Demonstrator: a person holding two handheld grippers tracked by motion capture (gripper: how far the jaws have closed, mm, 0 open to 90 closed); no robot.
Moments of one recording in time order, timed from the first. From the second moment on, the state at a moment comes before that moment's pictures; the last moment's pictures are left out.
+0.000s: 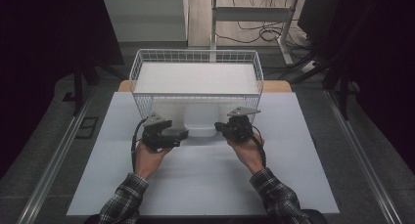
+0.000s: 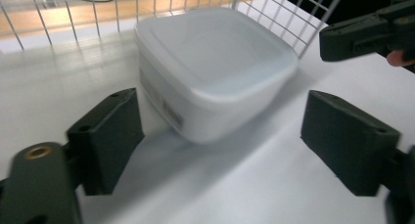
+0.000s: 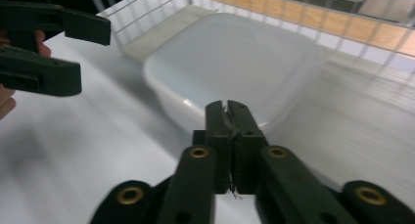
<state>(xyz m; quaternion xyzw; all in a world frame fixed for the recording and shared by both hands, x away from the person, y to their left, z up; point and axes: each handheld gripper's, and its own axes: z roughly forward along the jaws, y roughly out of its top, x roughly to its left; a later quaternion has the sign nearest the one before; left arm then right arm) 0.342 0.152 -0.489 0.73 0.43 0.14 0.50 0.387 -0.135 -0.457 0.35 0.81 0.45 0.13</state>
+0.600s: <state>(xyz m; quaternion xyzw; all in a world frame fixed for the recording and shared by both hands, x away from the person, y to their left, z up) 0.254 0.166 -0.514 0.76 0.40 0.18 0.47 0.388 -0.094 -0.493 0.31 0.84 0.42 0.12</state>
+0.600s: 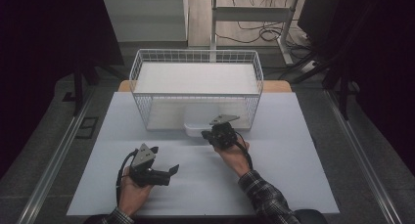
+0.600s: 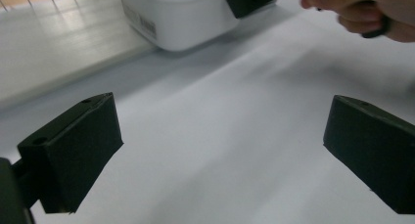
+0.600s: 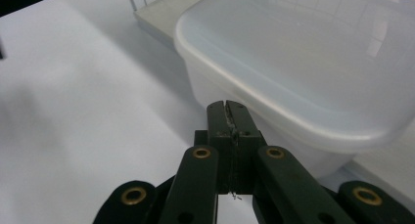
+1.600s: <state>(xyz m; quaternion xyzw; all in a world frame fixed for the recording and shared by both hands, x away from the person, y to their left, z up) 0.253 0.165 -0.519 0.77 0.40 0.18 0.47 0.431 -0.079 -0.495 0.32 0.84 0.41 0.15</state>
